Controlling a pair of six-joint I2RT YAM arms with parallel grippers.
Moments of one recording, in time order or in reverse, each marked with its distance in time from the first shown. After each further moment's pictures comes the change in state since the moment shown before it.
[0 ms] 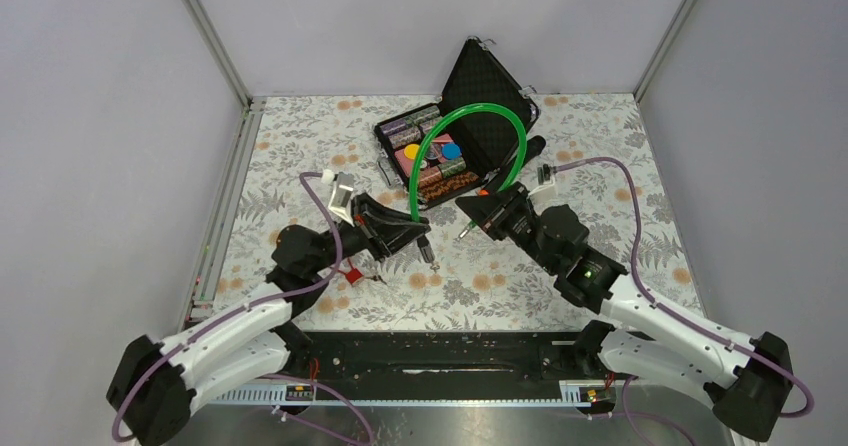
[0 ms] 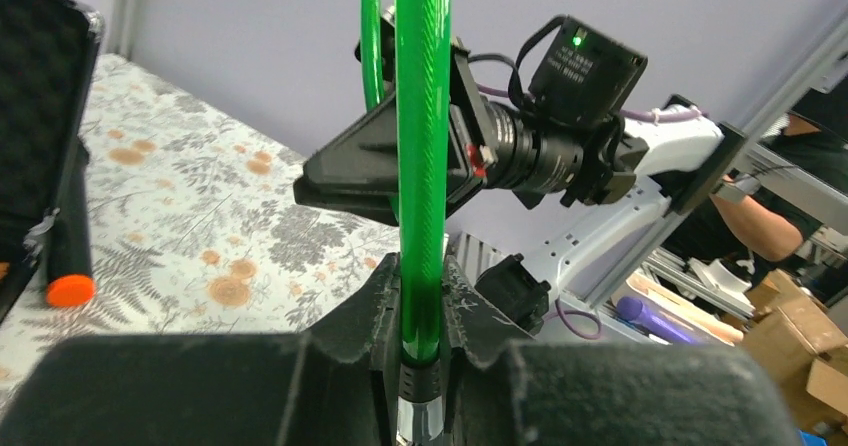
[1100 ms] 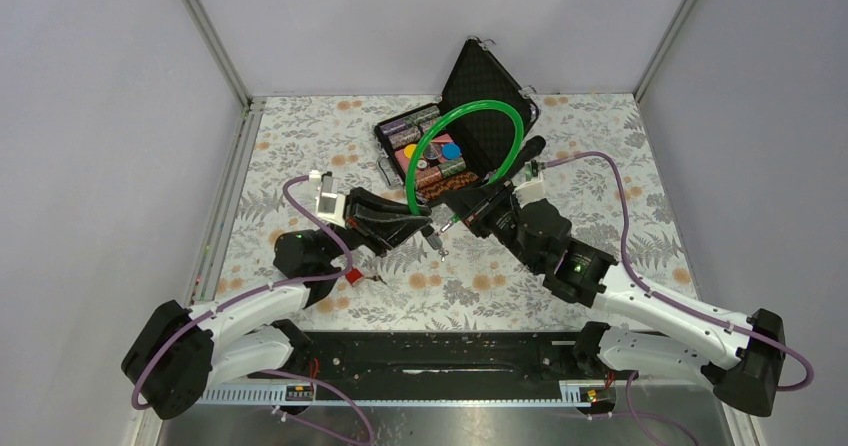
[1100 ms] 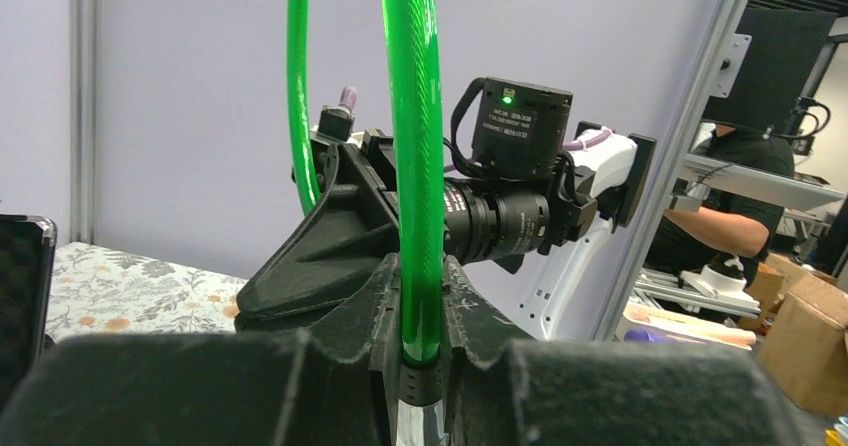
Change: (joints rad) left arm 0.000 0.227 -0.016 0.613 0.082 -0.035; right arm 0.164 0.107 0.185 -0.103 0.213 0.100
